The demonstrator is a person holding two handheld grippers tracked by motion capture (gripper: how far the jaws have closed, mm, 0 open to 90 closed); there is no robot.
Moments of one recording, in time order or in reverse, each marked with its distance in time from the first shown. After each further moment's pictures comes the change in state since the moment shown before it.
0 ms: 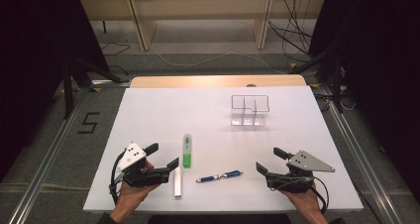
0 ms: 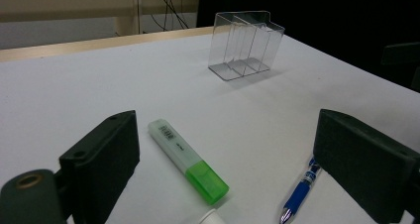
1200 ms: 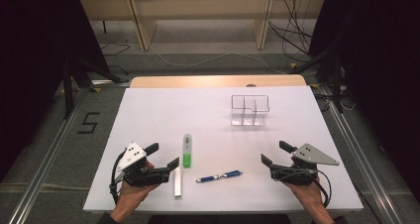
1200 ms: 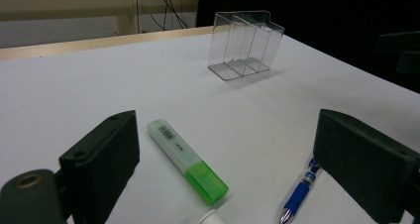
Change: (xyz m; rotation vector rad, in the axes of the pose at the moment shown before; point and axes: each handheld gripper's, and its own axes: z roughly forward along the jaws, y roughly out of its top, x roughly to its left) left arm 0.000 0.000 0.001 0.000 -0.003 -0.006; right arm -0.018 0.009 0.002 -0.008 -0.062 0.006
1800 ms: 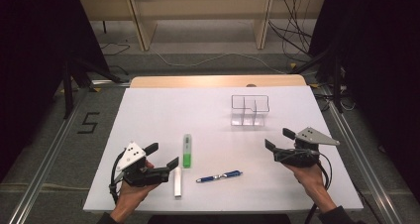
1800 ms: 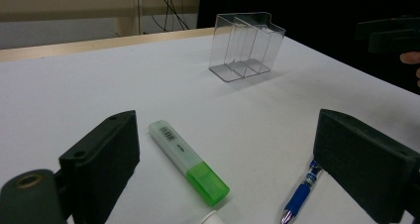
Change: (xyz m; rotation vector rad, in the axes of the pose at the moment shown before) left arm 0.001 0.000 -0.001 -0.004 0.003 0.000; right arm -0.035 0.021 0.022 0.031 -0.036 0.032
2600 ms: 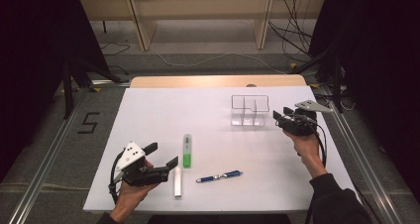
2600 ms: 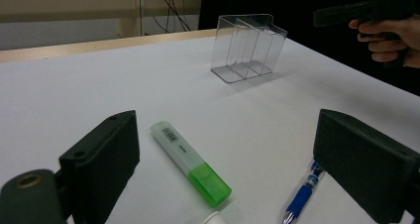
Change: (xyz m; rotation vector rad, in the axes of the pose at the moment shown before) left arm 0.001 0.000 -0.001 -0.006 0.007 -0.006; right arm -0.056 0.034 0.053 0.064 -0.165 0.080
